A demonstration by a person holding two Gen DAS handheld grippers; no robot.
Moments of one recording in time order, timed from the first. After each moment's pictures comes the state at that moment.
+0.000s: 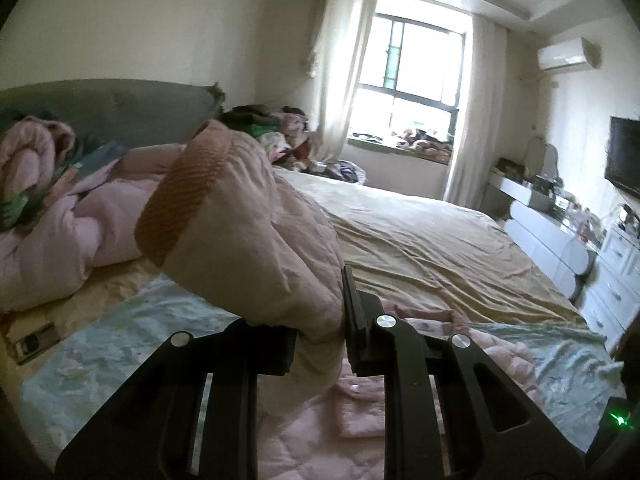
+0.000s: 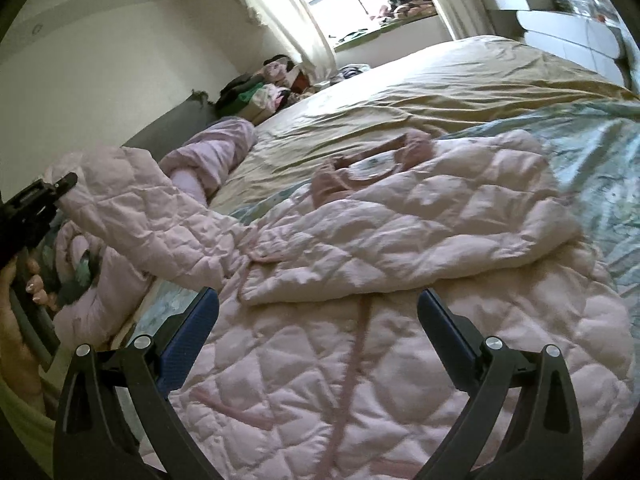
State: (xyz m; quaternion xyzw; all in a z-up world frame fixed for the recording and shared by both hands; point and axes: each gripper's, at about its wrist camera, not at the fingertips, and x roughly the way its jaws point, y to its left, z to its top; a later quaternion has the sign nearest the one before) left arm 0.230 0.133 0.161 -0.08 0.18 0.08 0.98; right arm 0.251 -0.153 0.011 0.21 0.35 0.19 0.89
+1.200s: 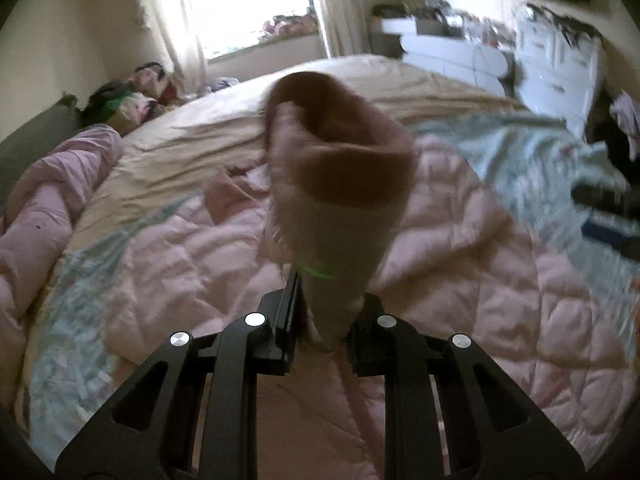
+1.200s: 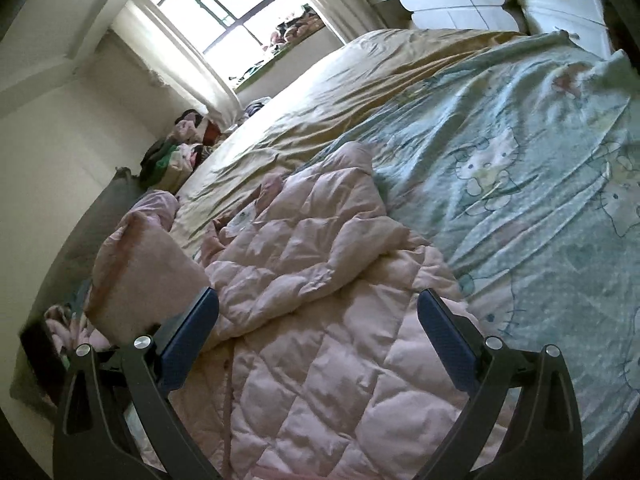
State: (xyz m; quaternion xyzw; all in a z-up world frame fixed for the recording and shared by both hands) left arm 0.263 -0.091 -0.017 0.14 0.36 -0.10 0.92; right arm 0.244 -0.312 -0.022 0.32 0.34 0.05 0.88
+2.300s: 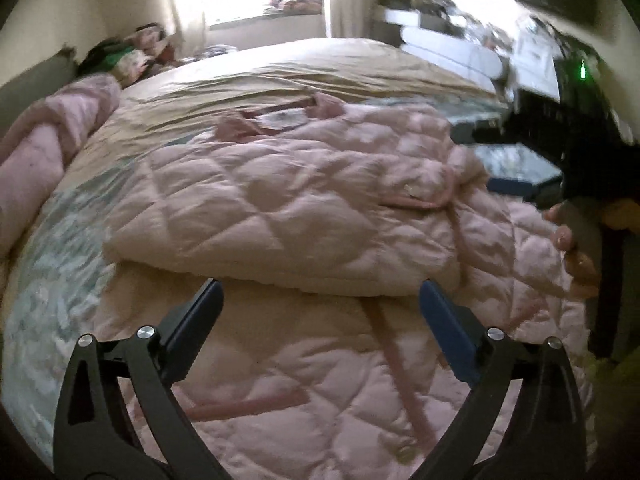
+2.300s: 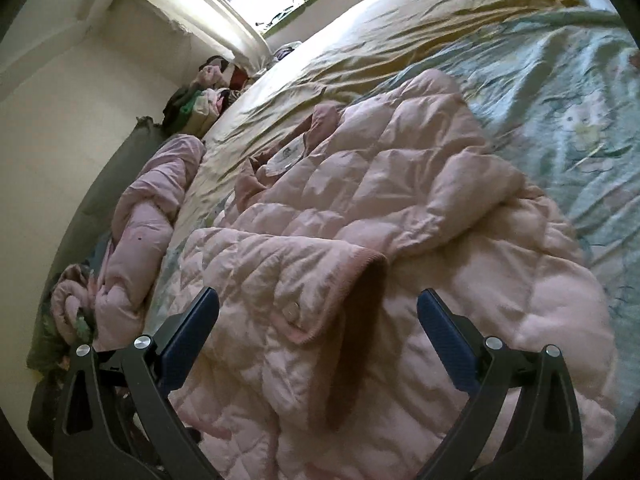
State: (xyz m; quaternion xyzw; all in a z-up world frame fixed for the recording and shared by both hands) left arm 0.196 -0.023 -0.020 0.05 0.39 -0.11 0.91; right arm 0.298 -0.232 -0.034 0.31 0.42 0.14 0.84
